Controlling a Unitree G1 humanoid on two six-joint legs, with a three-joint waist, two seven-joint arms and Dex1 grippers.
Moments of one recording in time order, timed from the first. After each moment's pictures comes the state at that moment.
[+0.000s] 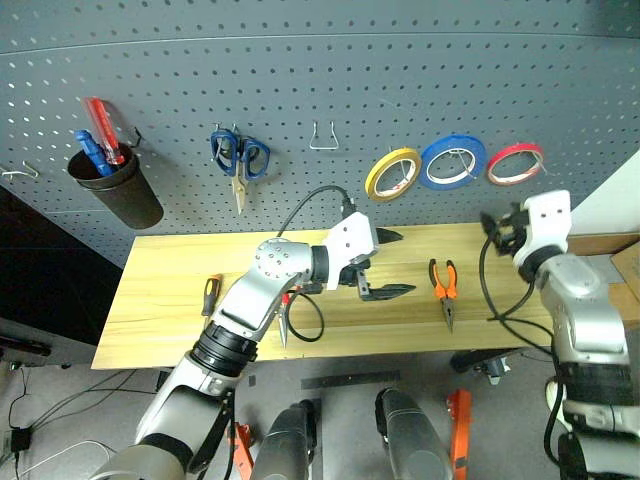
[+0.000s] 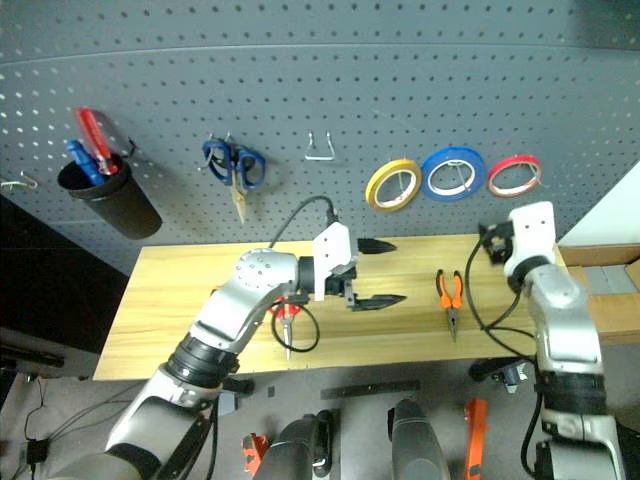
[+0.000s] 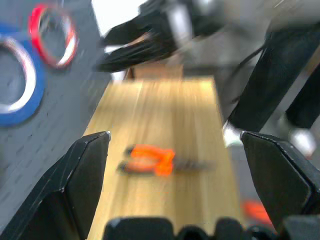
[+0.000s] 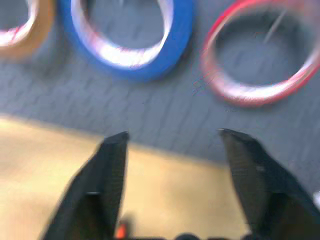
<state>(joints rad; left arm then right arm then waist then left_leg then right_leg) -0.65 0.39 -0.35 0.07 -0.13 0.16 -1.00 -0.29 -0.42 -0.18 -0.16 0.14 0.54 0.28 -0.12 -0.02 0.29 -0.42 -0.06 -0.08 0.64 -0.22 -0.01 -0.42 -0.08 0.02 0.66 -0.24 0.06</state>
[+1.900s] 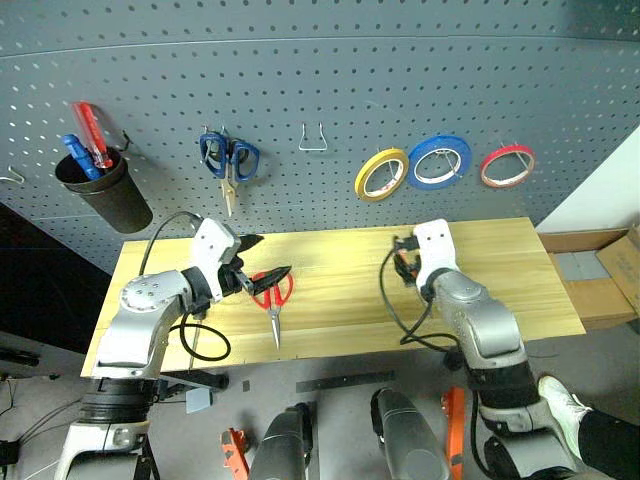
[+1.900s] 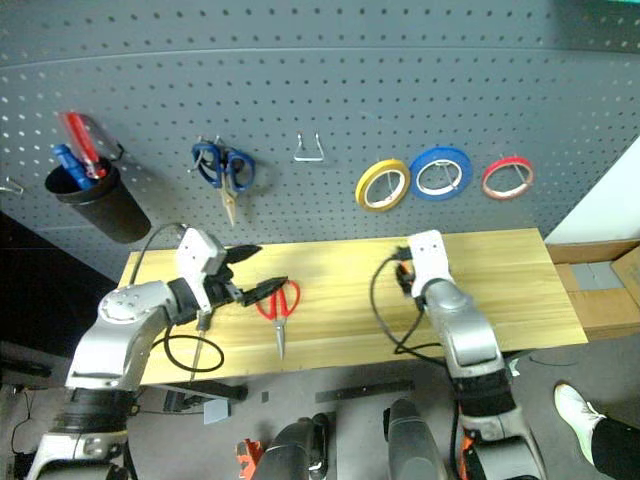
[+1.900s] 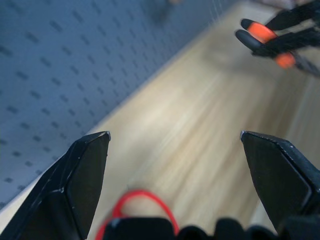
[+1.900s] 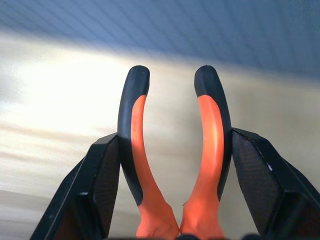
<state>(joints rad) -0.30 0.57 0.12 -0.04 -0.32 0.34 -0.84 -0.44 -0.11 0.14 -0.28 0.04 0.91 0.07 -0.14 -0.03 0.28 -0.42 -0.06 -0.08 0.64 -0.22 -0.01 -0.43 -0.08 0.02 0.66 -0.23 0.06</state>
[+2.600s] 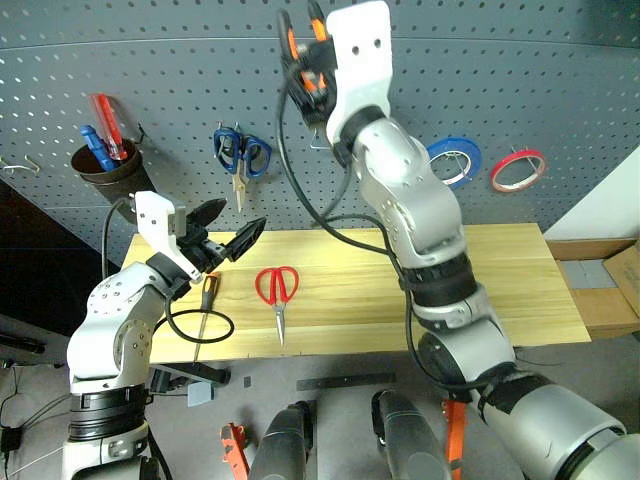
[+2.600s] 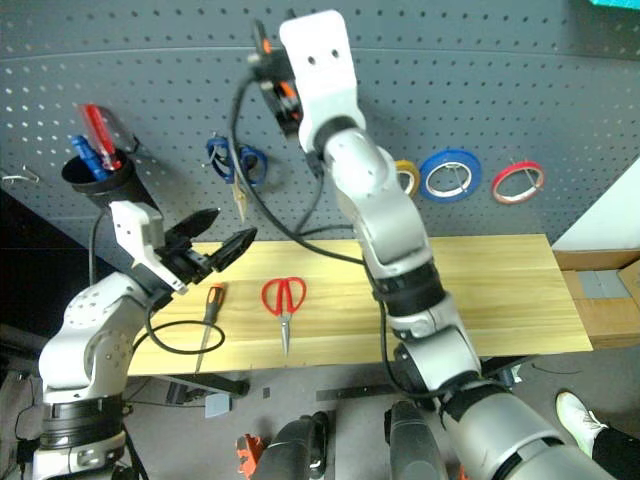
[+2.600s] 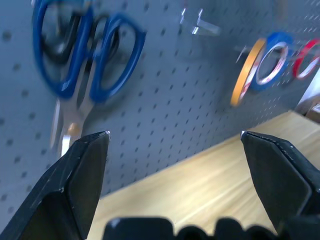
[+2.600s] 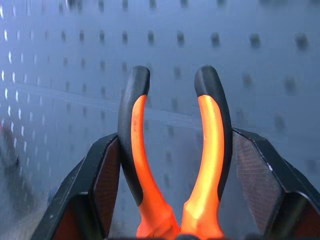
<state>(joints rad) -0.31 0.51 0.28 -0.18 -0.52 0.43 -0.64 -1.21 0.12 0.07 0.24 0.04 0.36 0.03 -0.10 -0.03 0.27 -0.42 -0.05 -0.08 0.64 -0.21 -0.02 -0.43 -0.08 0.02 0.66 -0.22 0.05</state>
